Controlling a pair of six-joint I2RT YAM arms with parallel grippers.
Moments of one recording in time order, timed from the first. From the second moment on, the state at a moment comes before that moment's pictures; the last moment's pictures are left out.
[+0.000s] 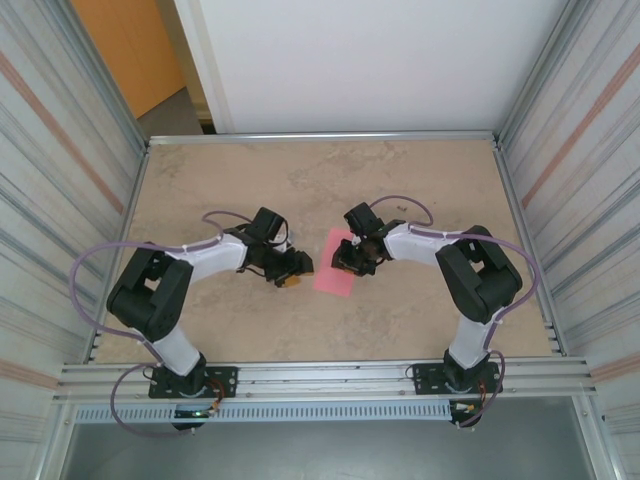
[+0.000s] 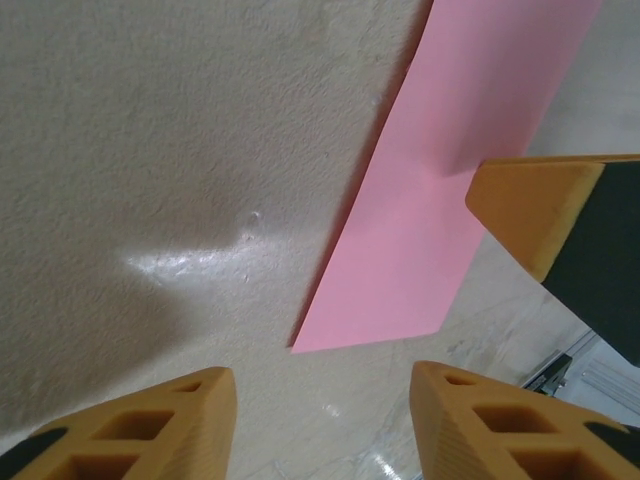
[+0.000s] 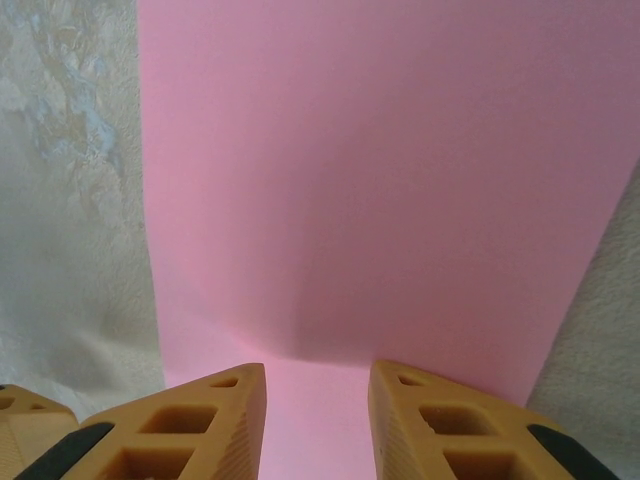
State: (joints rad) left arm -0.54 1.67 0.89 -0.37 0.56 -0.77; right arm 0.62 1.80 1.01 -0.38 -0.28 0.85
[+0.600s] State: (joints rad) left arm -0.59 1.76 0.95 -0.39 0.56 -0.75; right arm 0.57 1.81 1.01 -0.38 -0.37 0.82
